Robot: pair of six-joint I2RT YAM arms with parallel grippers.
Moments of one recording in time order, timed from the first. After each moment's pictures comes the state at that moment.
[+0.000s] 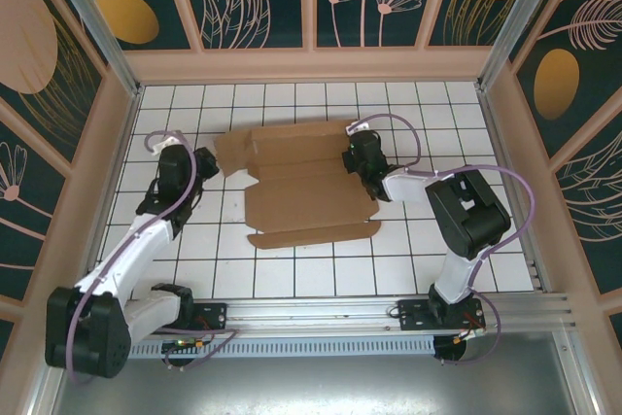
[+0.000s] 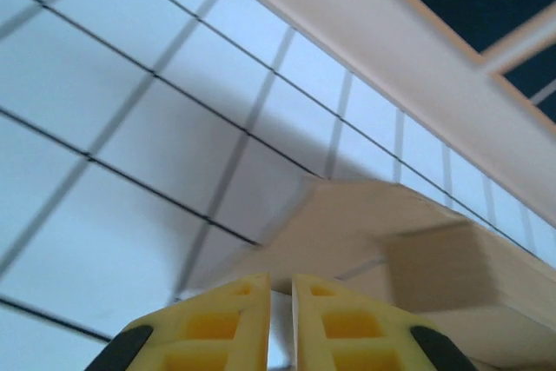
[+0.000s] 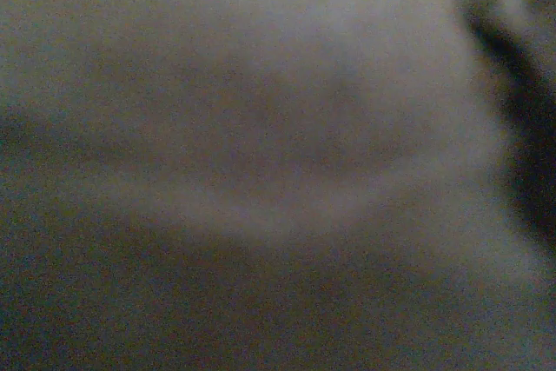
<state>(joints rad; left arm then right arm) -0.17 1.06 0.61 -0.04 -0.14 -0.73 0.53 1.78 0.90 0.27 0.32 0.06</state>
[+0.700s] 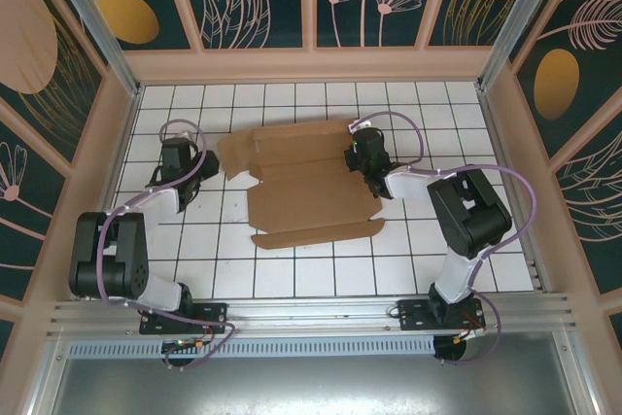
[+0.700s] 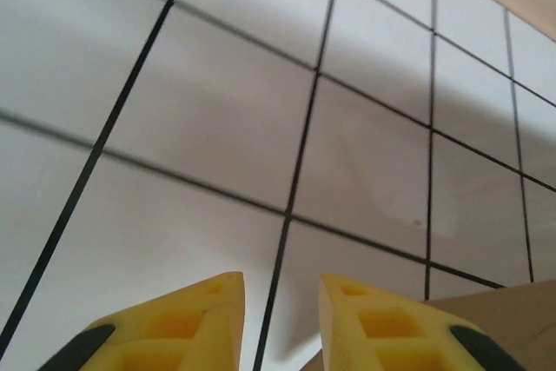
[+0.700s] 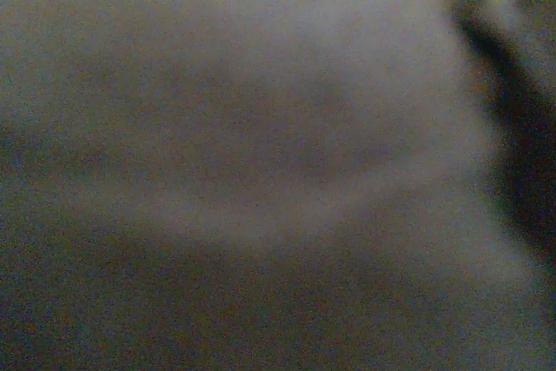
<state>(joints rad) -0.03 1.49 0.69 0.16 0.12 -0.49 0.52 1.78 0.91 0.25 0.29 0.05</state>
